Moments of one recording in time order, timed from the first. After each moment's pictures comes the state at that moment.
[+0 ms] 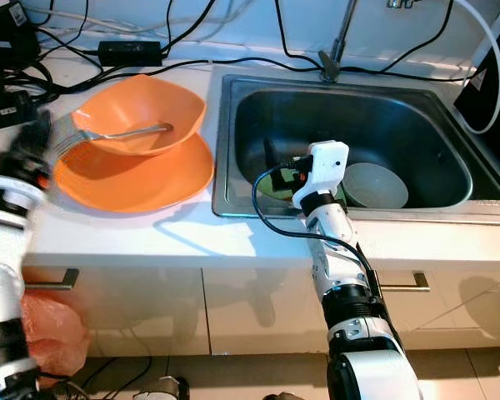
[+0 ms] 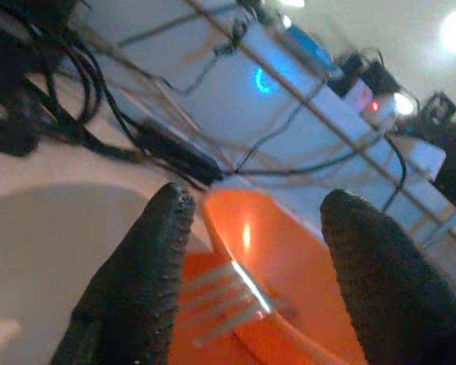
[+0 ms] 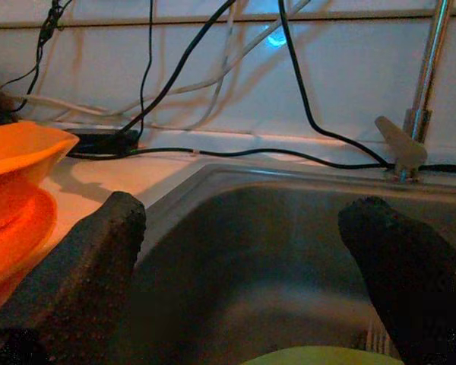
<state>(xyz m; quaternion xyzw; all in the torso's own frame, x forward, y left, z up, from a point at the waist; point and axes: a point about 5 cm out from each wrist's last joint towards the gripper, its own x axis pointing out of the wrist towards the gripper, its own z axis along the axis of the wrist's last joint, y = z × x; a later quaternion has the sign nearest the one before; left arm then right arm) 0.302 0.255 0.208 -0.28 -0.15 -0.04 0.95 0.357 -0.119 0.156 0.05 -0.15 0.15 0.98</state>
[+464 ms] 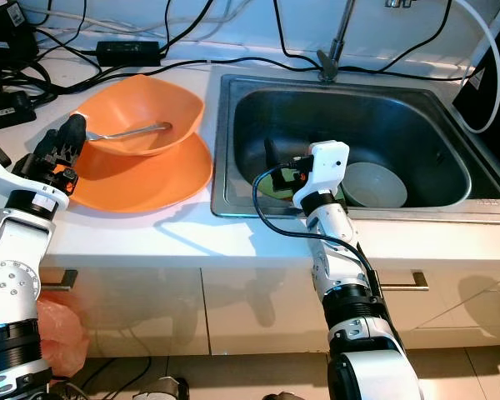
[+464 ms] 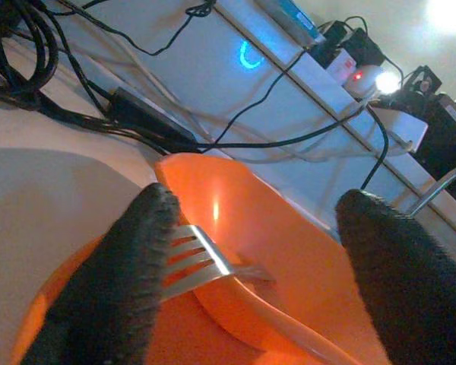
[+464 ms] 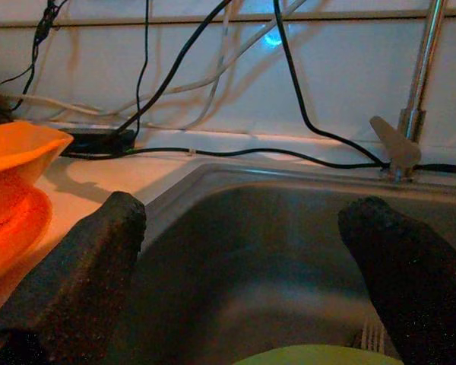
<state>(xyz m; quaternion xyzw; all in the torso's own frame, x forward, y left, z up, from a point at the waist) 0.306 0.240 0.203 -0.28 -0.14 -0.05 0.95 0.357 -0.120 0.156 0.05 -0.15 0.15 0.98</state>
